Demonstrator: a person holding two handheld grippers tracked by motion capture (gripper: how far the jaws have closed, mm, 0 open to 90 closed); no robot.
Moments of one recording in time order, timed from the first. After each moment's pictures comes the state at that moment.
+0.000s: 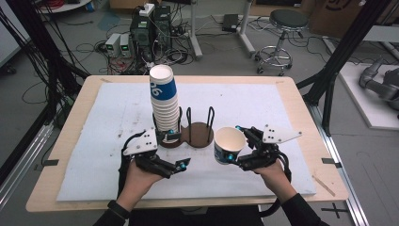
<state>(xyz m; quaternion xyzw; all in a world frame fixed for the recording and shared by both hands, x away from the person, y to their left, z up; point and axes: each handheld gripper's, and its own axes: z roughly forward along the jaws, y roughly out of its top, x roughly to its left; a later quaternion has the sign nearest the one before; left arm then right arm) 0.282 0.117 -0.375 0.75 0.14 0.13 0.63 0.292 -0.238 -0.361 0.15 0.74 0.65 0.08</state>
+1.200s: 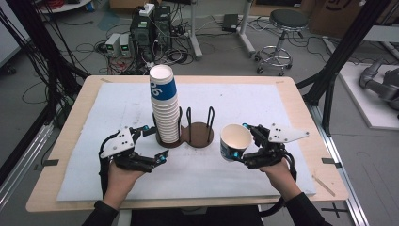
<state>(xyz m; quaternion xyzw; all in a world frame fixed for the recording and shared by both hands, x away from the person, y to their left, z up) 0.283 0.166 -0.384 0.73 0.19 0.20 0.62 0.292 -0.252 -0.357 0.16 0.74 0.64 0.11</state>
